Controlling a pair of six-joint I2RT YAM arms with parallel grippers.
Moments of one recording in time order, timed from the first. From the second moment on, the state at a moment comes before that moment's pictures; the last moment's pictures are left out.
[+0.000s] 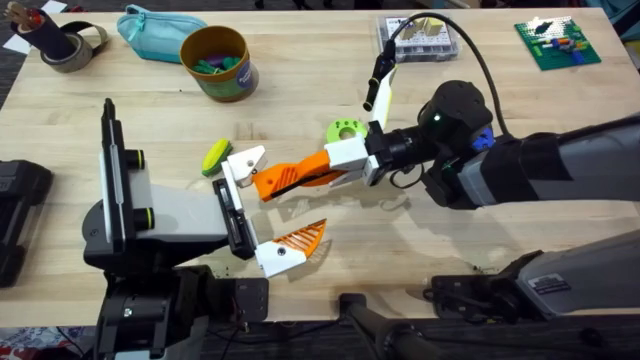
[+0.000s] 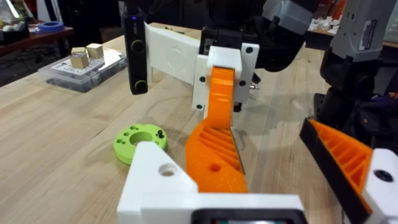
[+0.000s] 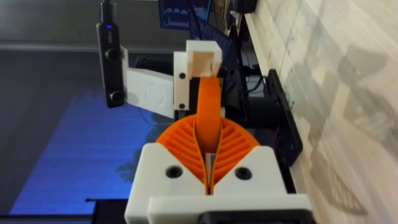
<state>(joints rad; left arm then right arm) 0.06 0.00 0.00 -0.13 1.26 0.06 0.53 1.68 0.44 1.23 -1.25 1.51</state>
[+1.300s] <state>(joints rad) 0.06 0.00 0.00 -0.13 1.26 0.06 0.49 1.68 0.44 1.30 -1.32 1.52</state>
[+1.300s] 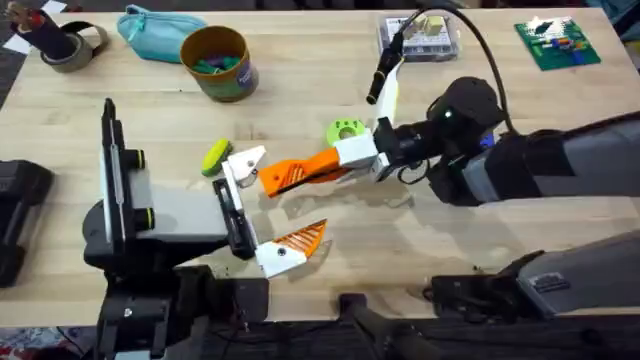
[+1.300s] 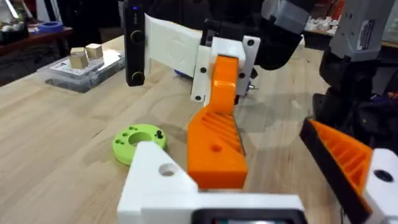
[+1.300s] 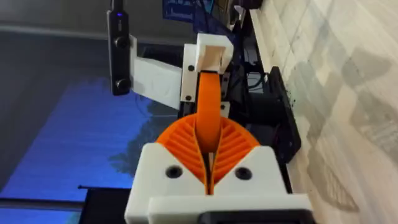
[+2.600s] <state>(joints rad) 0.06 0.00 0.00 -0.13 1.25 0.07 0.53 1.68 0.44 1.32 -1.24 1.52</state>
